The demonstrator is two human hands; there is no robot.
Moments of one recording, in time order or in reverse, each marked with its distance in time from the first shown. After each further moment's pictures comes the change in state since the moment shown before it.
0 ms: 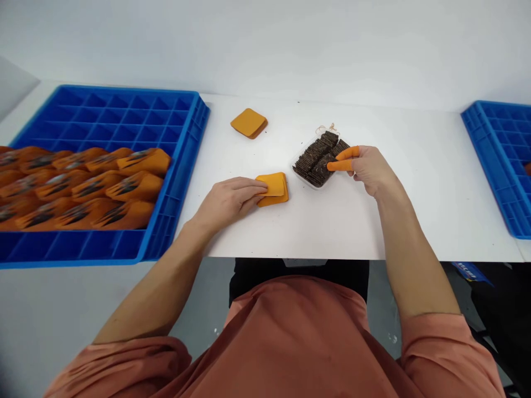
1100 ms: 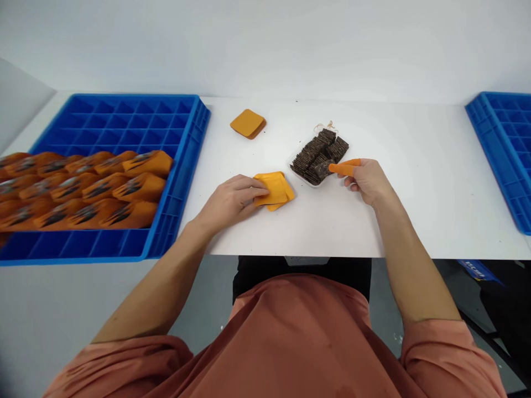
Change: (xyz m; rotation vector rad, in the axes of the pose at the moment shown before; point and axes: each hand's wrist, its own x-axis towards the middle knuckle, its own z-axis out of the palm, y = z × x) left_hand 0.001 0.006 0.000 -0.087 0.002 0.003; right_hand -0.005 0.037 -0.002 0.171 -0.003 0.084
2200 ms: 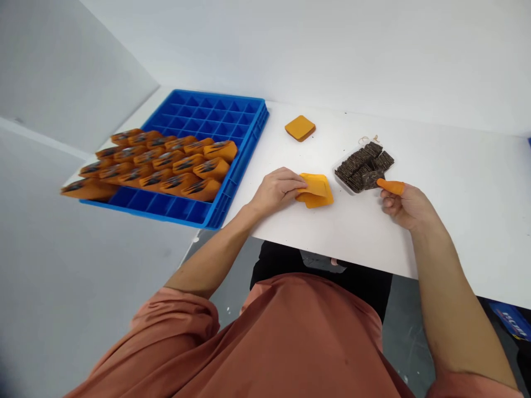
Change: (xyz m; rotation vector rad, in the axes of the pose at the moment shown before) left_hand 0.000 -0.019 0.019 -0.073 0.336 0.131; right_hand -0.022 -0.003 0.000 0.232 -0.018 0.185
